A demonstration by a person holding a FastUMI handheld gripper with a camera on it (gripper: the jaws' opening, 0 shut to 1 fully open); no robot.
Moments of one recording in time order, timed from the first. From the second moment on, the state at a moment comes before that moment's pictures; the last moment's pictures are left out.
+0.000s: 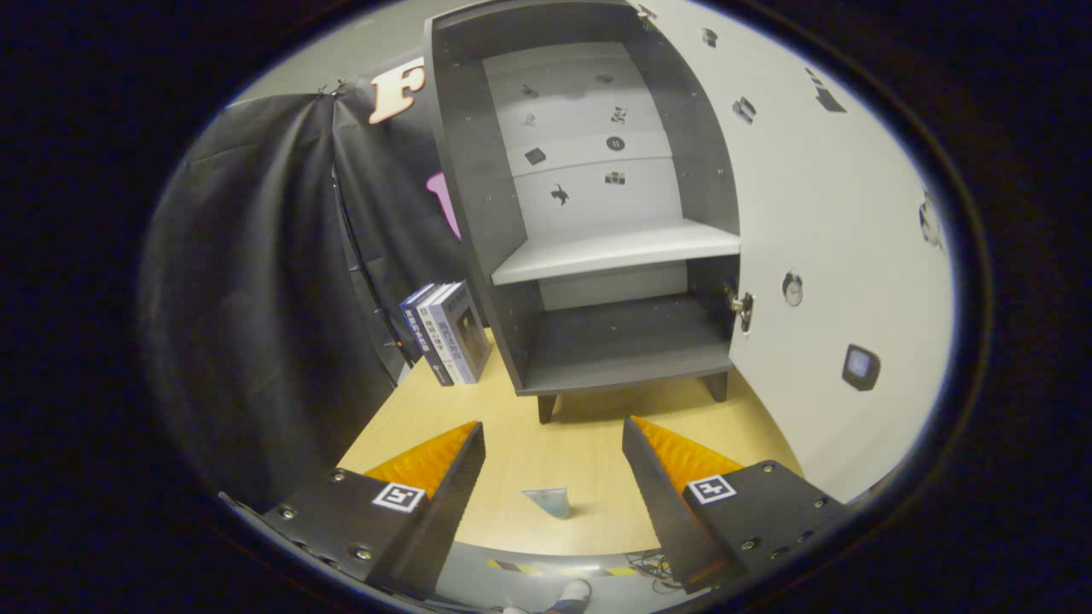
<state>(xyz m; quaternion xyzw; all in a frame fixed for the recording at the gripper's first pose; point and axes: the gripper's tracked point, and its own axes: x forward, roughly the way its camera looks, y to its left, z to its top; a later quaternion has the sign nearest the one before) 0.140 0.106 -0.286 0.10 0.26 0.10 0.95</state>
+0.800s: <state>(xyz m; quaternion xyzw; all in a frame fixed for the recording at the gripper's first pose) 0.143 0.151 -0.469 0.06 0.37 0.12 0.92</state>
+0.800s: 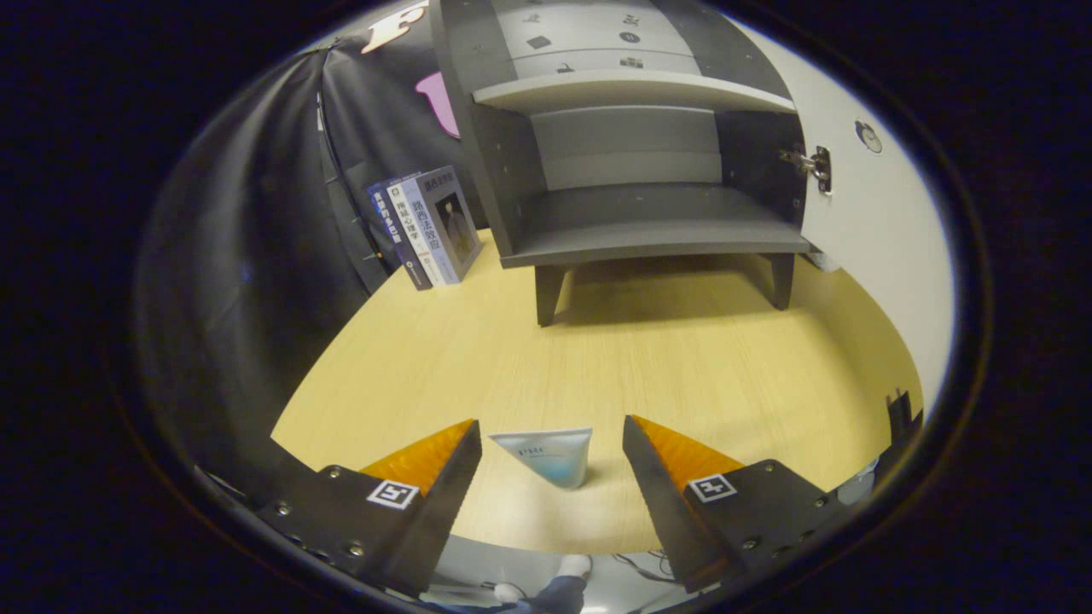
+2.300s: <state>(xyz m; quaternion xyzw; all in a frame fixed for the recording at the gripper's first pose) 0.375 0.080 -0.110 0.05 0.09 0.09 0.99</state>
